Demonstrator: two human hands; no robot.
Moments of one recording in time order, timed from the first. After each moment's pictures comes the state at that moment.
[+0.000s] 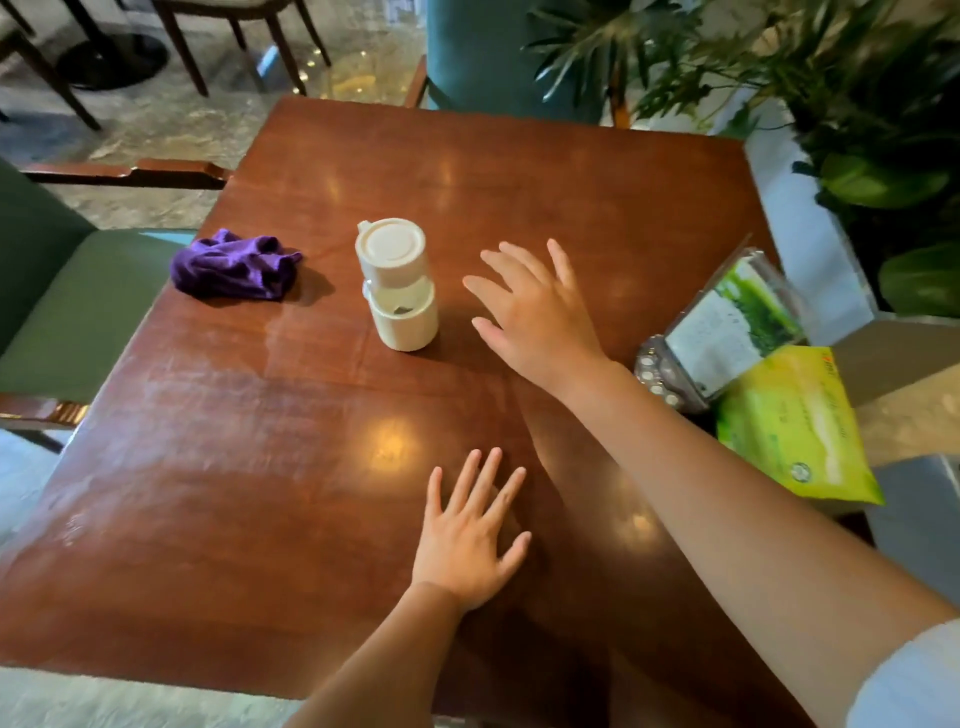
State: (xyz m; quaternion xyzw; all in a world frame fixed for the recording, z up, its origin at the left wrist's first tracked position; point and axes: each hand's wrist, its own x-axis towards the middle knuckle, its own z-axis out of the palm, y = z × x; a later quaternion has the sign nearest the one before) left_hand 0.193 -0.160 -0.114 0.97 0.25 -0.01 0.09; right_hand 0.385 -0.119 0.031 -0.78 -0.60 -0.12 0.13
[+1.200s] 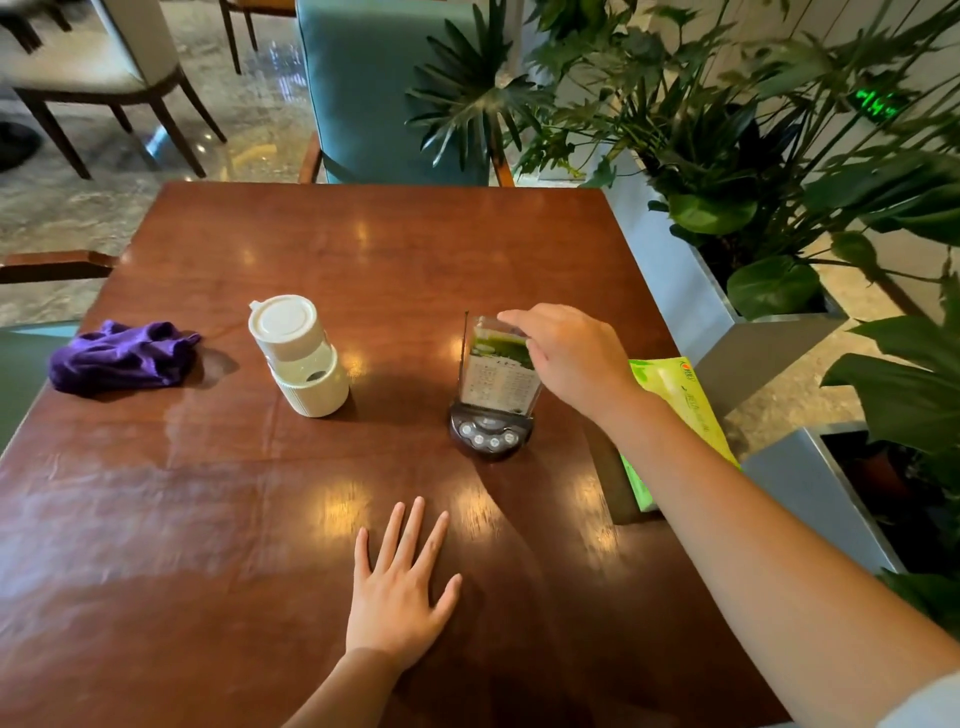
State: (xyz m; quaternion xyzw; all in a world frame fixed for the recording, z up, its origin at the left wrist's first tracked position) left_hand 0.189 -0.157 -0.119 0.97 0.25 0.00 0.09; right_hand 0.445 -0.210 0.075 -0.84 -0.51 -0.09 0.15
